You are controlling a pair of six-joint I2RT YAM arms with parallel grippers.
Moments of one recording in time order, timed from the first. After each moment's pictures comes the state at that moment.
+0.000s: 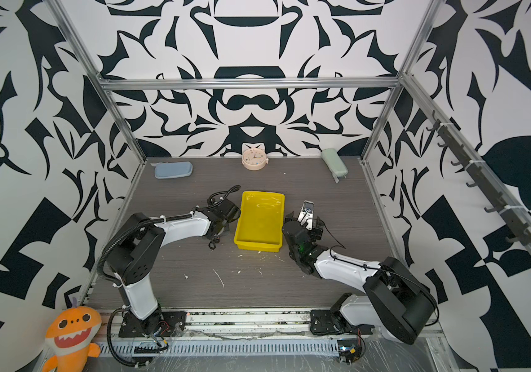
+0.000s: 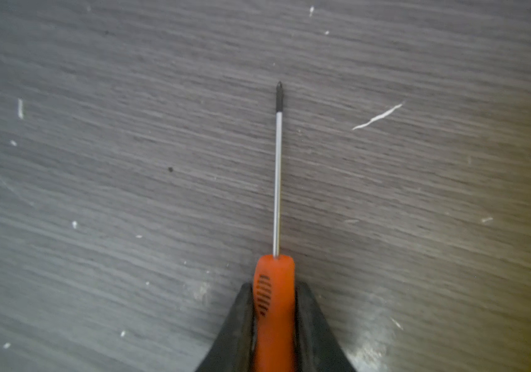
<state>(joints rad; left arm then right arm) -0.68 1.84 1.06 -0.52 -0.44 -0.83 0.69 1.29 0.46 0.32 0.87 0.46</state>
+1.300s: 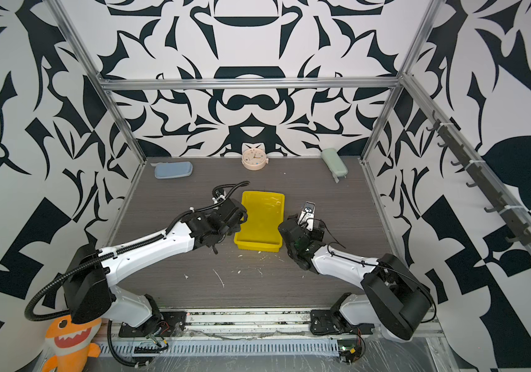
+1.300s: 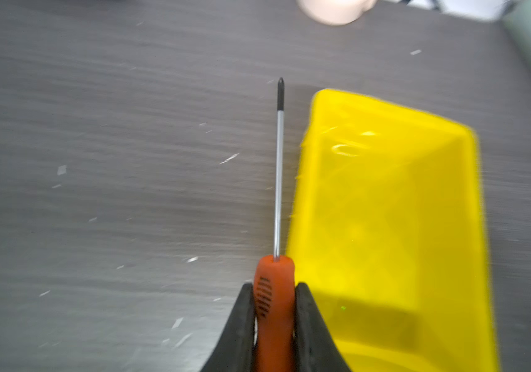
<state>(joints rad) -0.94 1.50 1.15 -0.58 -0.53 -0.86 0.69 1.32 0.52 0.10 0.94 0.58</state>
